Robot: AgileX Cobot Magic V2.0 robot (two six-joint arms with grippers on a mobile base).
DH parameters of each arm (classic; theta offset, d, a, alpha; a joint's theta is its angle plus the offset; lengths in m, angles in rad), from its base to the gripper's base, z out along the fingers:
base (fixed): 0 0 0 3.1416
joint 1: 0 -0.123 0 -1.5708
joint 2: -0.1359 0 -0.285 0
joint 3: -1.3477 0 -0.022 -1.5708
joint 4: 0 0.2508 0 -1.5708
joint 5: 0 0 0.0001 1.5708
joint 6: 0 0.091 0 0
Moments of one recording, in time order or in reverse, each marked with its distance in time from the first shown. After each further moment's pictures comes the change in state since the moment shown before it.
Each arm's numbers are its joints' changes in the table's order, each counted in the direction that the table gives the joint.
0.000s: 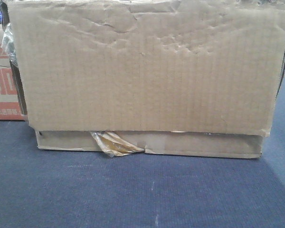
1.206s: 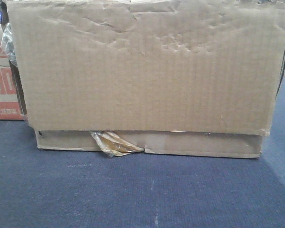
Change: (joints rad) left arm -0.182 -1.219 1.018 -0.167 0.706 0.392; right arm -0.039 -0.024 0.000 0.000 0.007 0.000
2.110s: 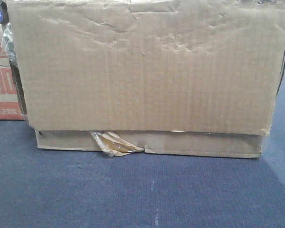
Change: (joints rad) left arm -0.018 -0.201 0.002 0.004 -0.123 0.032; right arm 0.000 0.000 0.000 0.000 0.000 0.000
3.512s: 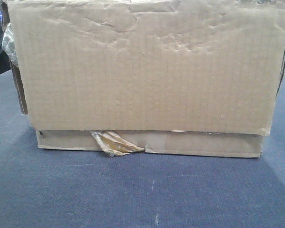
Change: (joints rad) left arm -0.002 0.566 0.013 -0.074 -0.060 -0.188; right arm 0.000 0.000 0.000 0.000 0.000 0.000
